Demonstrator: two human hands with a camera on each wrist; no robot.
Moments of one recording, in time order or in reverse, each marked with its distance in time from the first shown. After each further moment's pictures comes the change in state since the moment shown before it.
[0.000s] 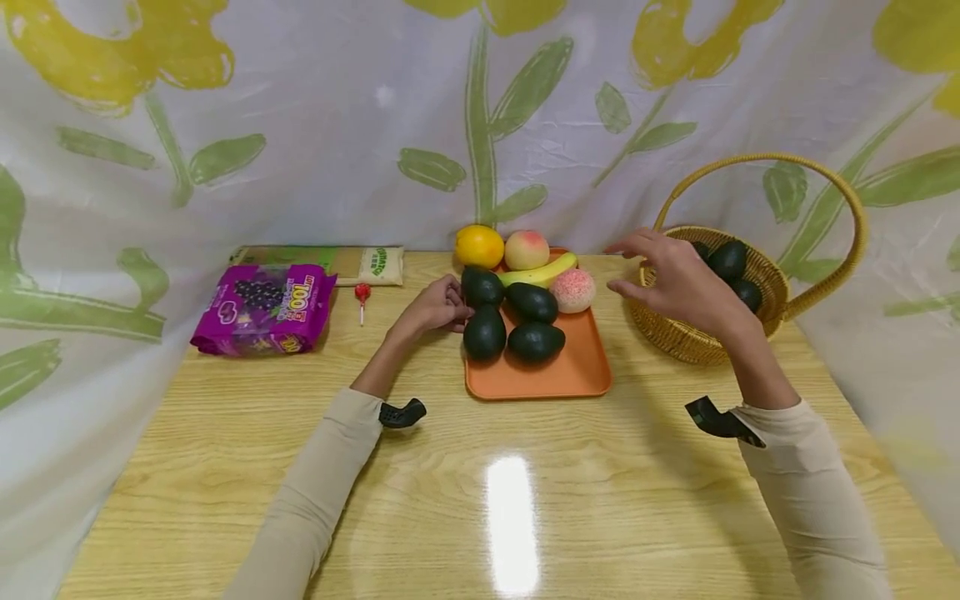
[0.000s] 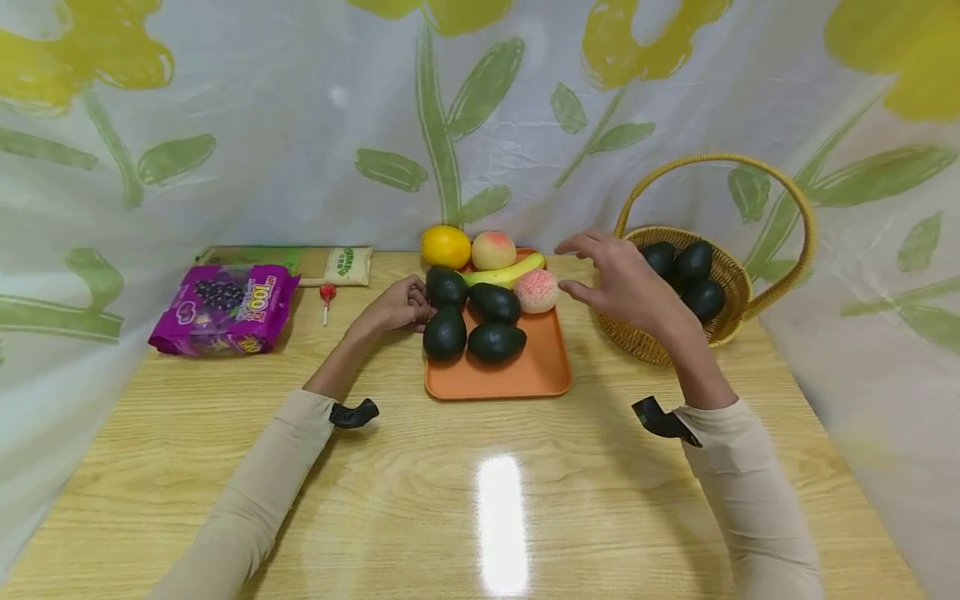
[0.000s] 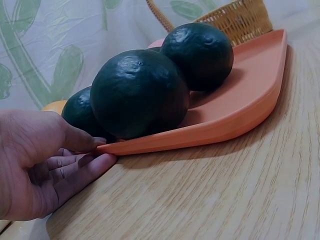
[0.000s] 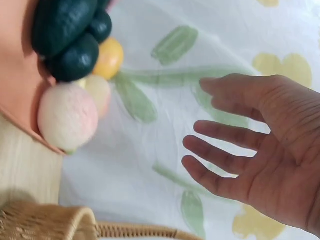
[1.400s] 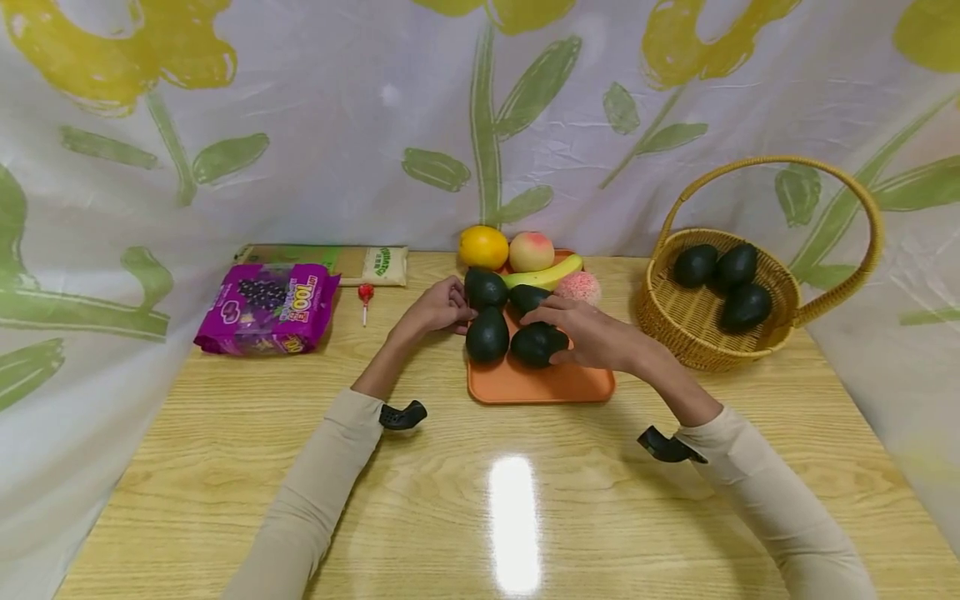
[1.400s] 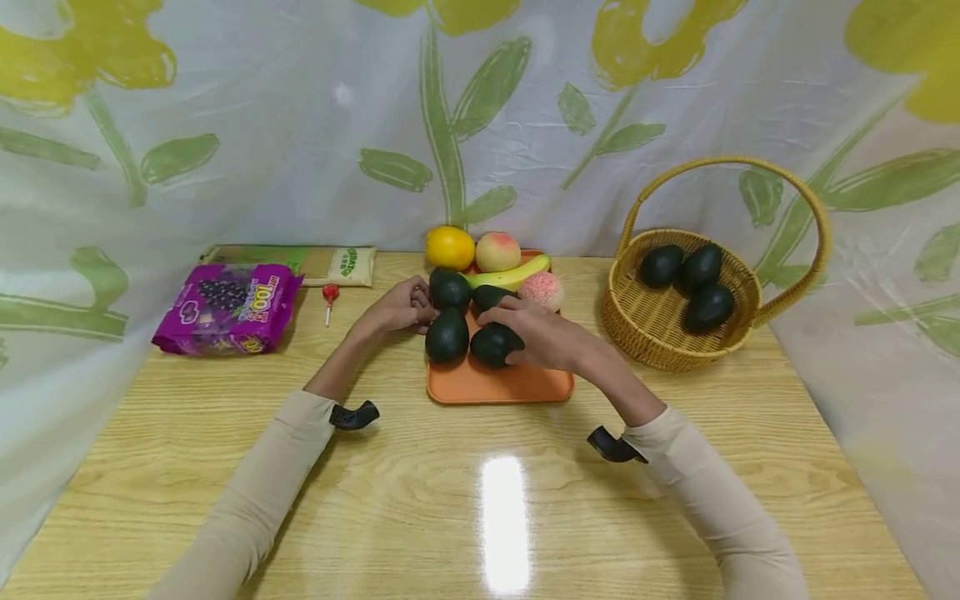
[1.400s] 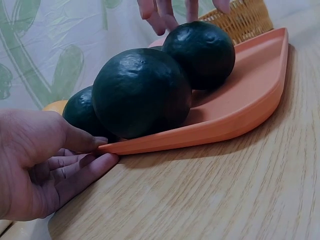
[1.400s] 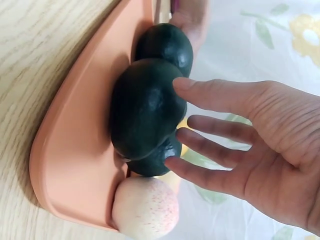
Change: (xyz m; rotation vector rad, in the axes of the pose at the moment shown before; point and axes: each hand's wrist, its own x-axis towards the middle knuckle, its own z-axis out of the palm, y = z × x) left_hand 0.002 0.002 -0.001 -0.031 -0.028 -0.013; right_hand 0.019 -0.027 0.092 0.116 -0.407 -0.116
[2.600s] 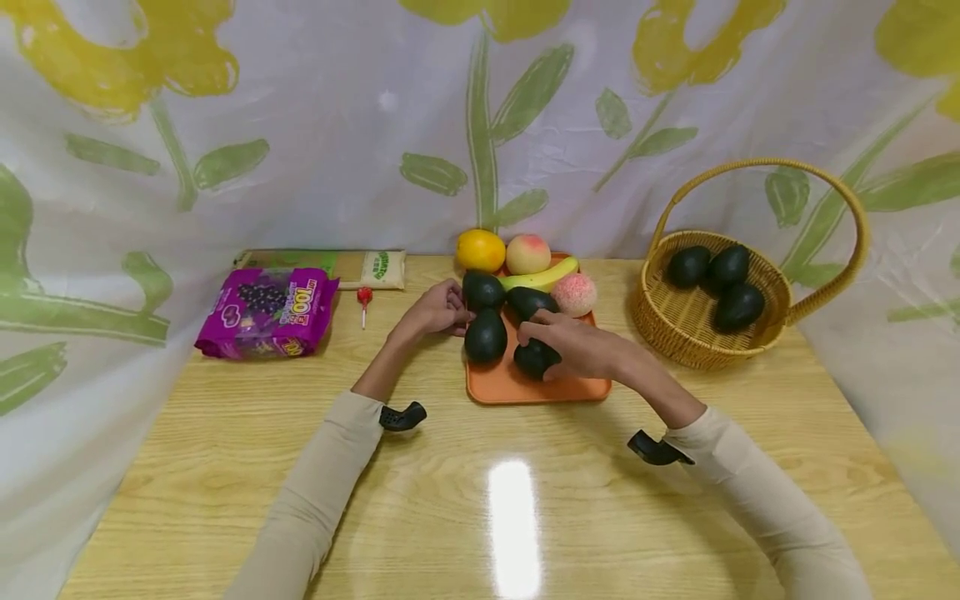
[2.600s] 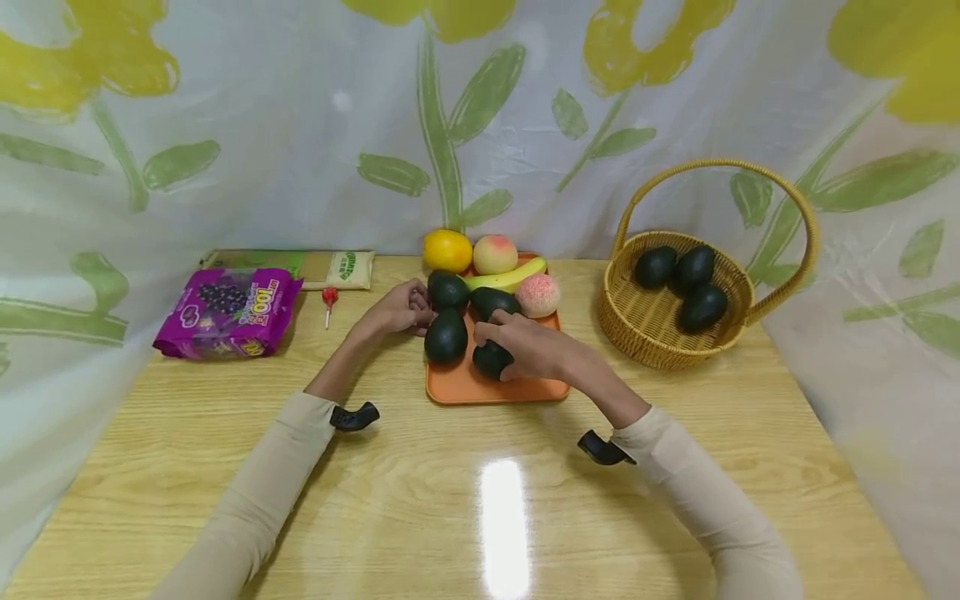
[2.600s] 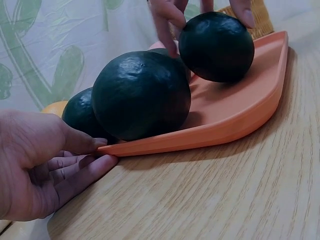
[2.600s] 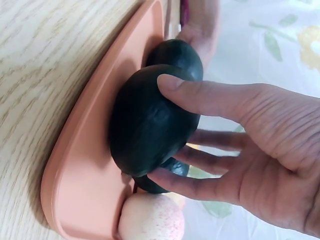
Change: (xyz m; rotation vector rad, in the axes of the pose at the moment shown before) left_hand 0.001 -0.001 0.001 -0.017 0.008 -0.003; right_hand 0.002 -0.008 0.012 -0.042 -0.081 0.009
